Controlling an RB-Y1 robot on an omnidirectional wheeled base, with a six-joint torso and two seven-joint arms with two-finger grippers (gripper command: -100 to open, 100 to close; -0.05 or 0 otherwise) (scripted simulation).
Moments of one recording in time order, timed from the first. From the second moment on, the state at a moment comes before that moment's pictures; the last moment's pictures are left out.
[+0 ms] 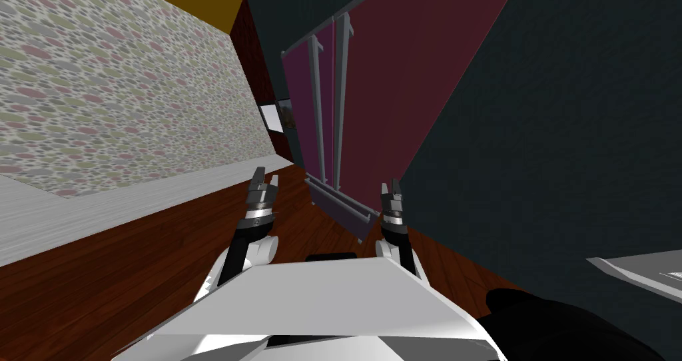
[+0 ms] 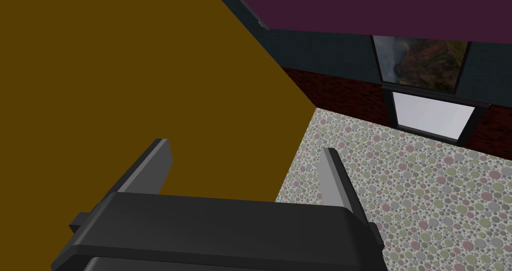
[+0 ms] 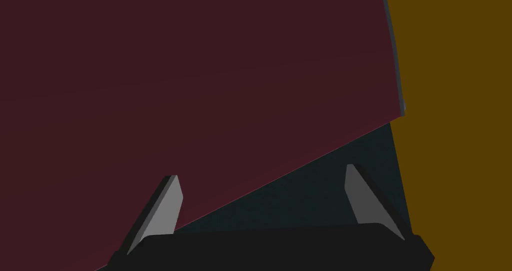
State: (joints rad) left arm 0.45 -0.03 0.00 -2.29 -0.12 -0.37 0.03; right arm 0.54 0.02 0.05 -2.21 0.01 -0.54 0.13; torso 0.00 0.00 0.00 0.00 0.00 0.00
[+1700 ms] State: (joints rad) left arm 0.45 -0.03 0.00 -2.29 -0.12 -0.37 0.03; right arm 0.50 -0.13 0.00 -2.14 0.06 -0.58 0.29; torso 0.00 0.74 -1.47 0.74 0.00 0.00
